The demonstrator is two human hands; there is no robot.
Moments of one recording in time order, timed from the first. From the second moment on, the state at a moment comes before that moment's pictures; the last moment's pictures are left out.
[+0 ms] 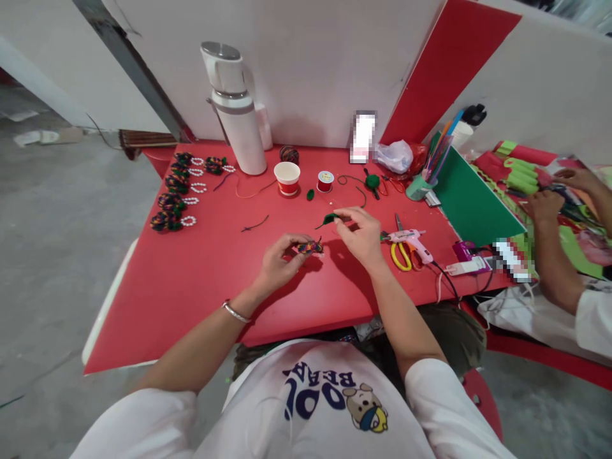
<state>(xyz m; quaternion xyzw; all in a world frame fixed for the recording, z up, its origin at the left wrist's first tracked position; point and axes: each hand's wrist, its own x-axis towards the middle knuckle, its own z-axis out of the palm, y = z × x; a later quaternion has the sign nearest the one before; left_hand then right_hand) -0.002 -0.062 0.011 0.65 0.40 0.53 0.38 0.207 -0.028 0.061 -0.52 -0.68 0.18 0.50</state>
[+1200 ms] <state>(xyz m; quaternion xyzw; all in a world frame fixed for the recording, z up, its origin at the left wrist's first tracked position) -0.002 -0.060 0.013 0.55 0.34 0.53 0.55 0.205 -0.046 0.071 -0.52 -0.69 0.21 0.47</state>
